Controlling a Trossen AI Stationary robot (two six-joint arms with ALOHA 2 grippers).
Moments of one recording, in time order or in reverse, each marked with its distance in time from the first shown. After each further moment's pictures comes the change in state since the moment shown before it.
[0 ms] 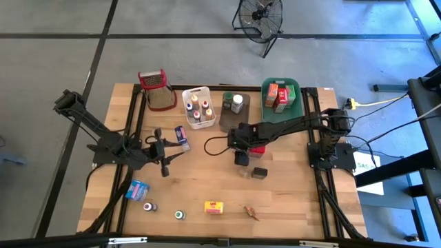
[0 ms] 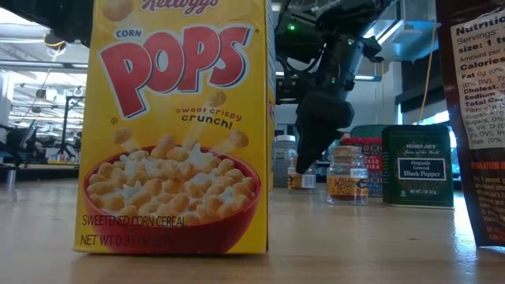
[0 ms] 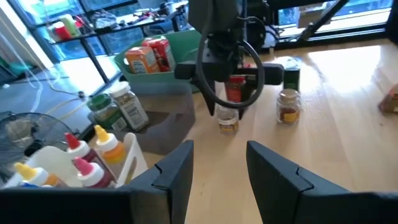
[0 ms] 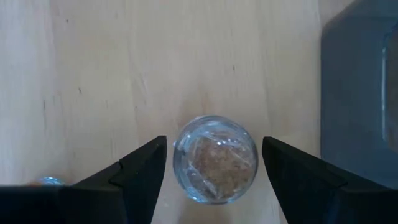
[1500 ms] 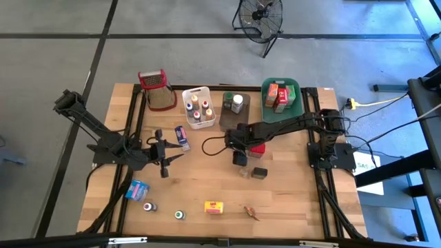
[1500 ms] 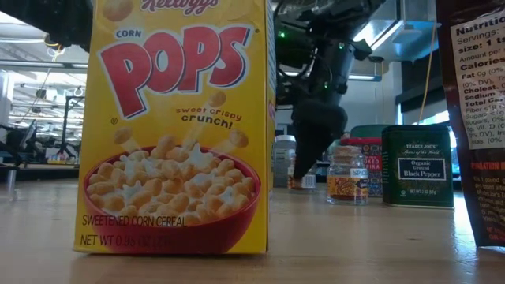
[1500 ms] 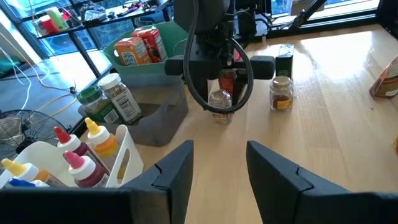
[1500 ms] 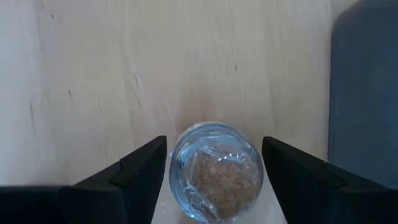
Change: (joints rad) left arm 0.000 0.000 0.000 -0.046 0.037 -0.016; right arm -0.005 0.058 0.060 -0.052 -0.009 0.007
